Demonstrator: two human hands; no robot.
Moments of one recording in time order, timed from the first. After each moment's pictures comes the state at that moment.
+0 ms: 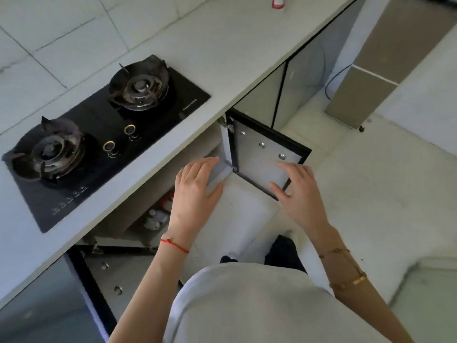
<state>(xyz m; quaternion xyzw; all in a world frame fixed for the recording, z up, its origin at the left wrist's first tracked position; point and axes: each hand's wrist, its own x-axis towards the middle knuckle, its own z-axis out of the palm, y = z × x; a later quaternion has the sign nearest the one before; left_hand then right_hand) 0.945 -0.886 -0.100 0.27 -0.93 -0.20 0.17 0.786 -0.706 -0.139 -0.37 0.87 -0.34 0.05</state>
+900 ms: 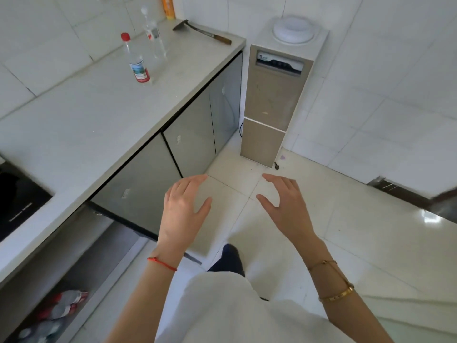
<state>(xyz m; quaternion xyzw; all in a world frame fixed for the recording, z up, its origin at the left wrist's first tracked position) 0.493 -0.712 -0.110 0.17 -0.93 -0.26 0.20 0.371 -0.506 -0.120 -0.27 0.90 -0.35 0.02</state>
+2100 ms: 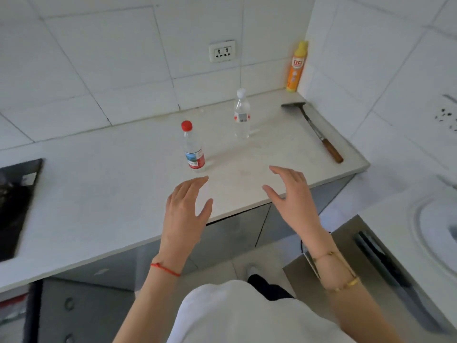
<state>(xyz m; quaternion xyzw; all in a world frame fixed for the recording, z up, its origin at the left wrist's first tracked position) 0.048 -0.990 -0.091 0.48 -0.80 -0.17 0.32 -0.192 -0.931 -0.093 -0.58 0.74 -0.33 0.08</state>
